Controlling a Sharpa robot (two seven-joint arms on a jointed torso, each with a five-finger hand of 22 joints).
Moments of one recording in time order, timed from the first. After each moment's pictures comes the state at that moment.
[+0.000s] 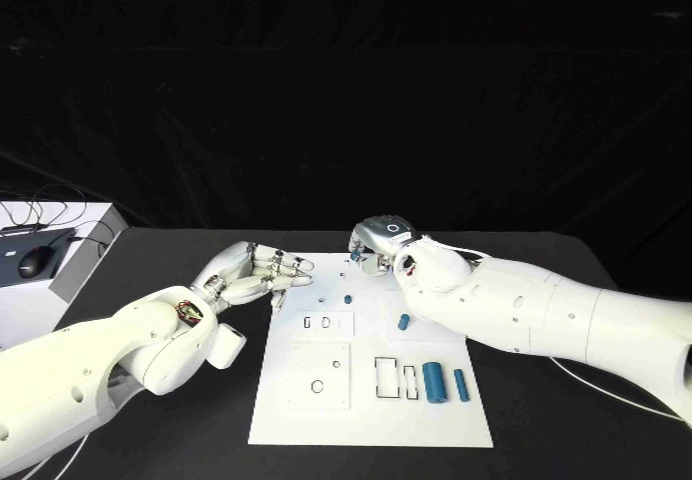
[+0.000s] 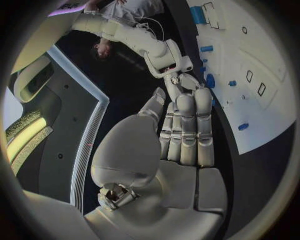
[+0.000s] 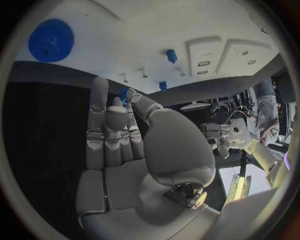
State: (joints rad) left arm 0.90 -0.98 0.25 1.68 -0.62 -0.23 0.26; left_hand 1.36 0.02 0.02 -0.11 0.05 1.04 0.15 0.11 0.07 1.17 0.07 0.25 0.07 1.32 -0.01 0.81 0.85 0.17 1.16 -0.01 0.95 0.63; right arm 1.23 -0.41 -0.14 1.12 -1.74 -0.47 -0.24; right_hand 1.28 -0.04 0.42 -0.17 0.12 1.15 0.13 0.06 0.07 1.19 0.08 0.05 0.06 1.42 -0.01 1.04 0.65 0.15 1.33 -0.03 0.42 0.73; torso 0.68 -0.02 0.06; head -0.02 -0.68
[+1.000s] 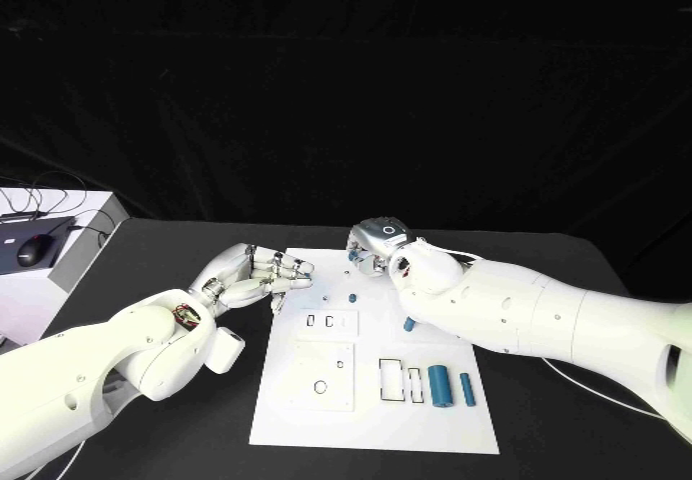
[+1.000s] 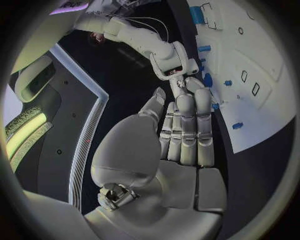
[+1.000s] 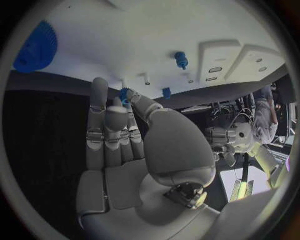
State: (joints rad) left arm 0.90 -0.98 0.26 1.70 -0.62 -0.24 0.26; left_hand 1.36 0.02 0.03 -0.11 0.05 1.04 0.15 0.11 0.07 1.17 0.07 0.24 0.07 1.32 -0.01 0.81 0.85 0.17 1.16 -0.01 0.95 0.63; right arm 1.22 -0.38 -0.14 1.07 -1.75 -0.48 -0.25; right_hand 1.28 -0.05 0.42 -0.17 0.12 1.15 0.13 0.06 0.07 1.19 0.09 0.05 0.06 1.42 -0.01 1.04 0.65 0.15 1.34 -0.02 0.40 0.77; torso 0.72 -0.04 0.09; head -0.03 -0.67
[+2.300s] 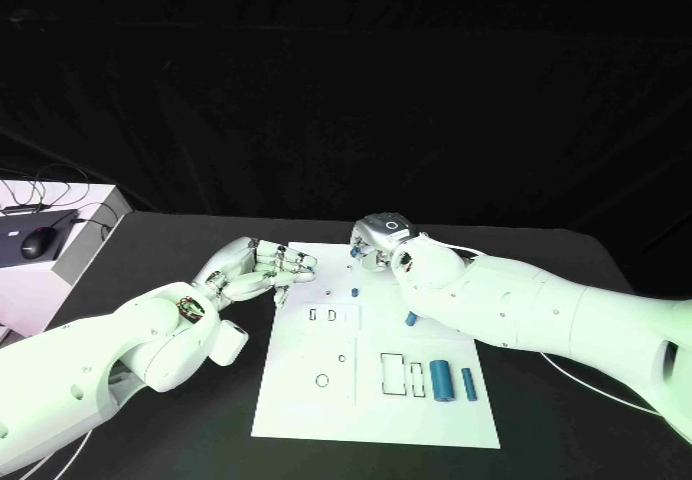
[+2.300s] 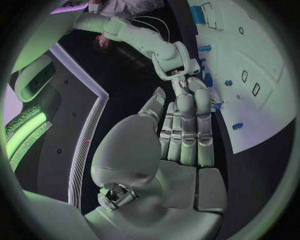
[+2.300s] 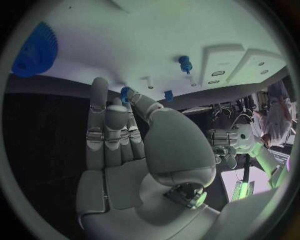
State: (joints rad) left arm 0.90 -0.98 0.26 1.69 -0.62 -0.24 0.26; left_hand 1.36 0.02 0.02 -0.11 0.05 1.04 0.15 0.11 0.07 1.17 0.07 0.24 0.07 1.32 -0.01 0.81 0.85 0.17 1.16 -0.01 0.94 0.63; right arm 1.22 -0.36 -0.14 1.03 -1.74 -0.48 -0.23; right_hand 1.27 -0.06 0.42 -0.17 0.12 1.12 0.15 0.06 0.07 1.15 0.10 0.05 0.06 1.42 -0.01 1.04 0.65 0.16 1.34 -0.02 0.37 0.78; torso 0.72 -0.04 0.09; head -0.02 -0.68
